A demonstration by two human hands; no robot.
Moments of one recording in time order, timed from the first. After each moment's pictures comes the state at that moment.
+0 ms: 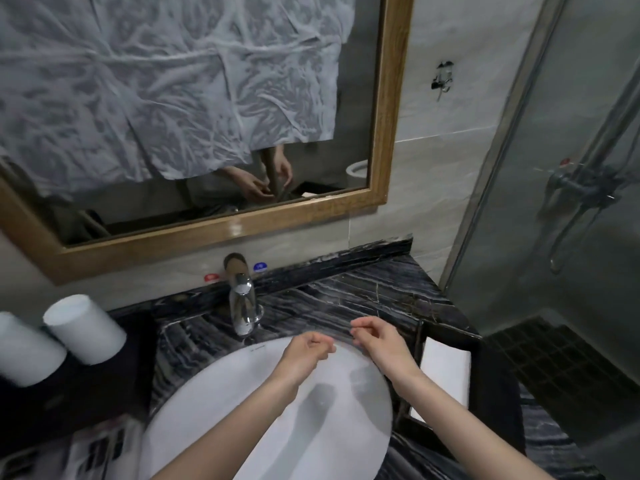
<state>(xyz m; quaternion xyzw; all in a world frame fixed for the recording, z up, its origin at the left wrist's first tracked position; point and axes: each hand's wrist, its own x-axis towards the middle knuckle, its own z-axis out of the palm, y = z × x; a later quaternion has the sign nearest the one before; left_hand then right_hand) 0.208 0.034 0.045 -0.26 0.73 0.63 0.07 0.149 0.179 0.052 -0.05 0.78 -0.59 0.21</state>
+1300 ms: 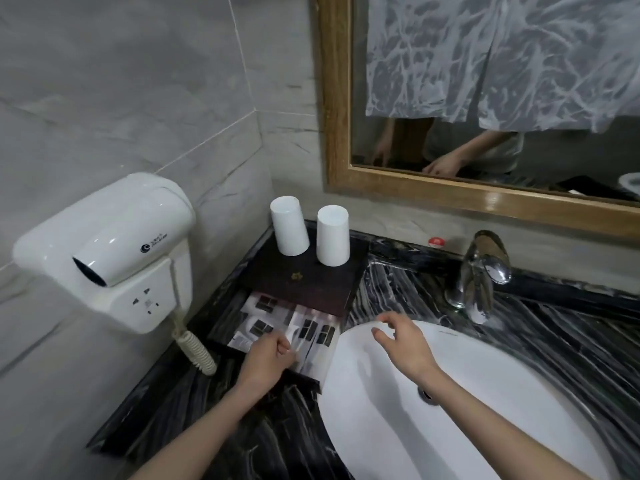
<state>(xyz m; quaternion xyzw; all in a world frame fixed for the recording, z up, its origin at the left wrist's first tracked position) 0.490 -0.177 -0.024 -0.53 0.77 0.34 -0.10 0.260 -0.068 -0.008 -0.43 0.80 -0.32 0.28</state>
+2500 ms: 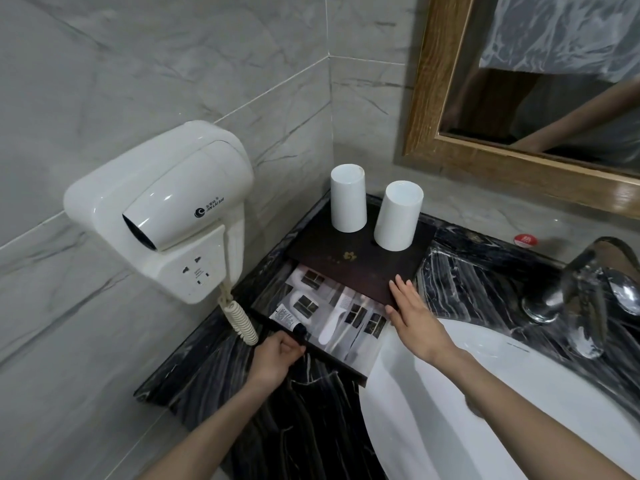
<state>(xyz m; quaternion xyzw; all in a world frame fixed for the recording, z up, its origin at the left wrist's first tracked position) 0.549 -0.190 -0.075 -0.65 0.60 0.44 -0.17 0.279 -0.148 -0.052 -0.60 0.73 -0.19 0.27</state>
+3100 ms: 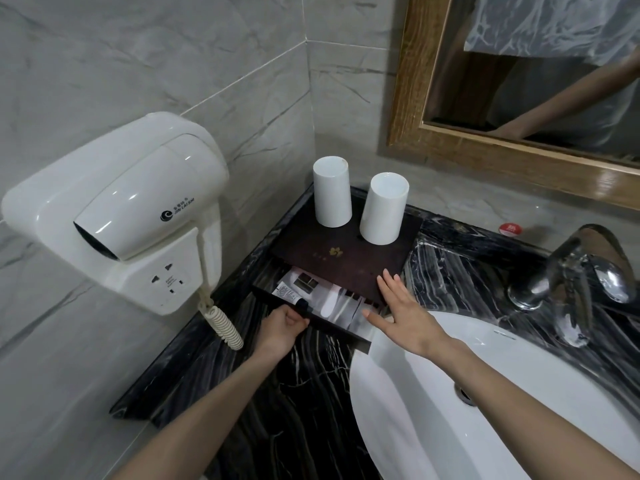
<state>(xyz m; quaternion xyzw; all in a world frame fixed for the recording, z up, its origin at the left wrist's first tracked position) 0.506 -0.228 -0.068 -0.65 0.62 0.43 -0.14 0.277 -0.149 -0.041 -0.60 0.73 -0.13 0.31</state>
